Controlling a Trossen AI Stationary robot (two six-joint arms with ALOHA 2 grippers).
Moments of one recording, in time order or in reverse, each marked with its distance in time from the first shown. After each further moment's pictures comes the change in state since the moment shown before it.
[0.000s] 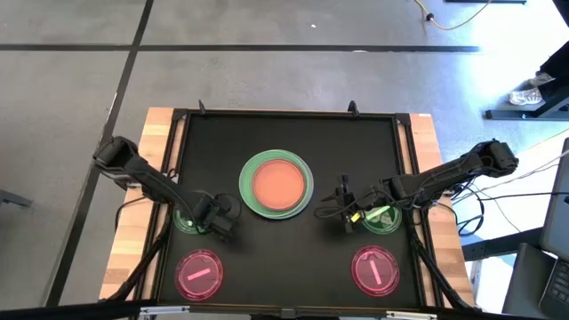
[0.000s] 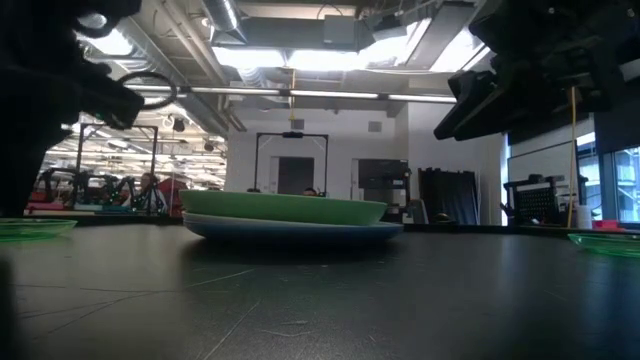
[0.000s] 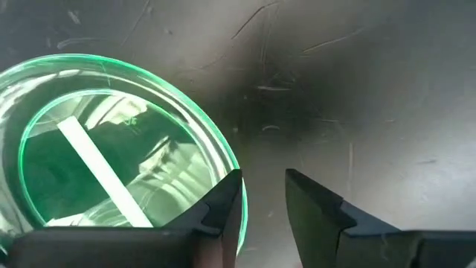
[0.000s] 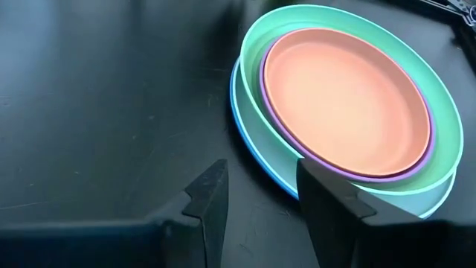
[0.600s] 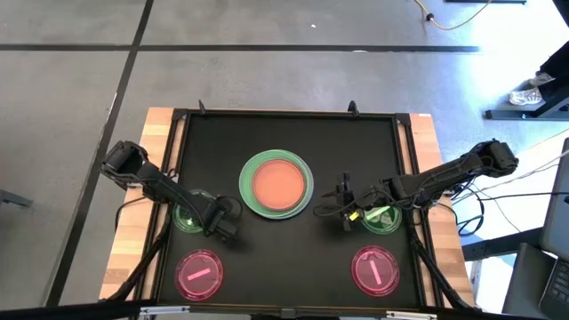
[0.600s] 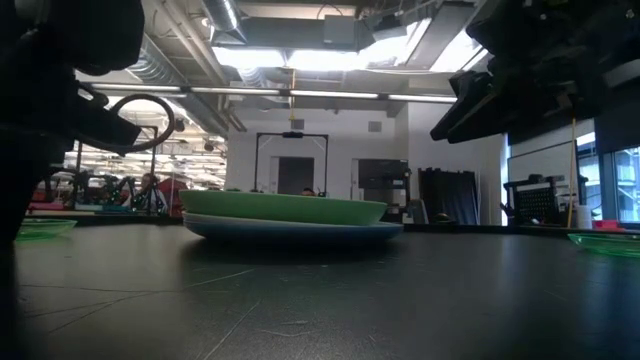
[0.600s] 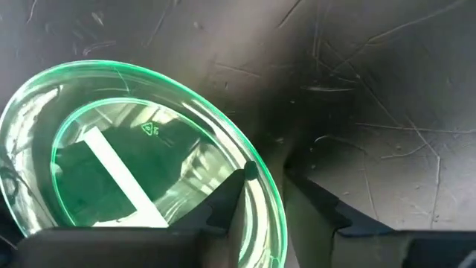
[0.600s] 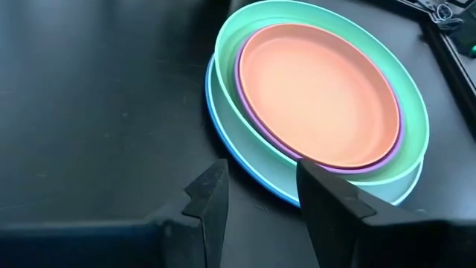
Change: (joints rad) left arm 0.004 0.117 -0.001 -0.048 -0.027 0.060; right arm 0.000 0.001 0.000 -0.002 0.077 -0.001
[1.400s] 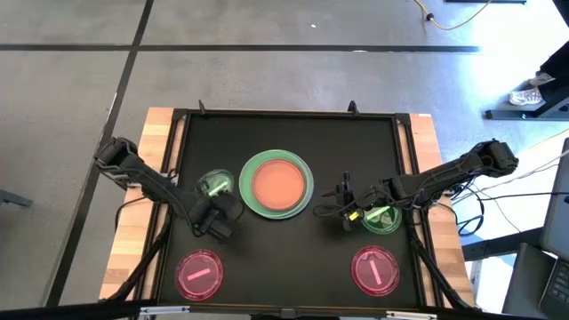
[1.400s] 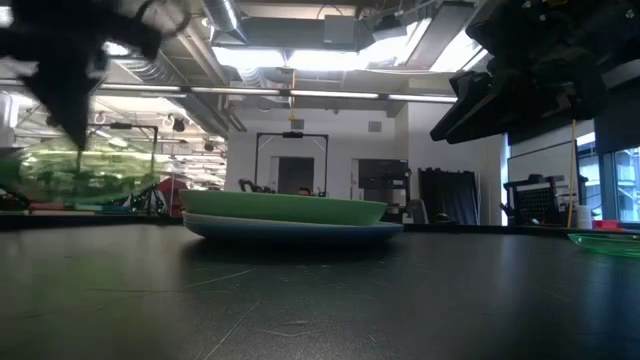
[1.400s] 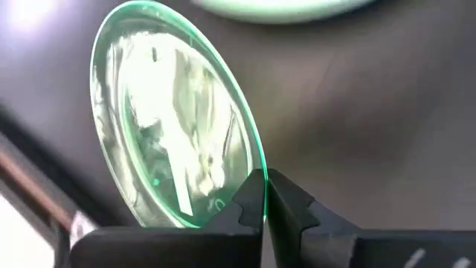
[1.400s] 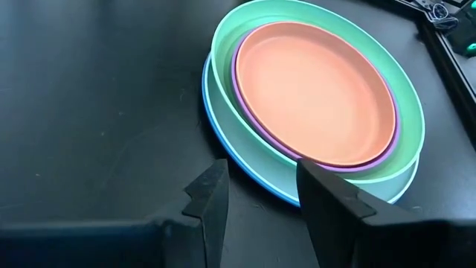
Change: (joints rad) left arm -0.052 -0.096 0.219 -0.297 -0.301 0.131; right arm 0.000 0.000 0.000 -0.002 0.009 -0.002
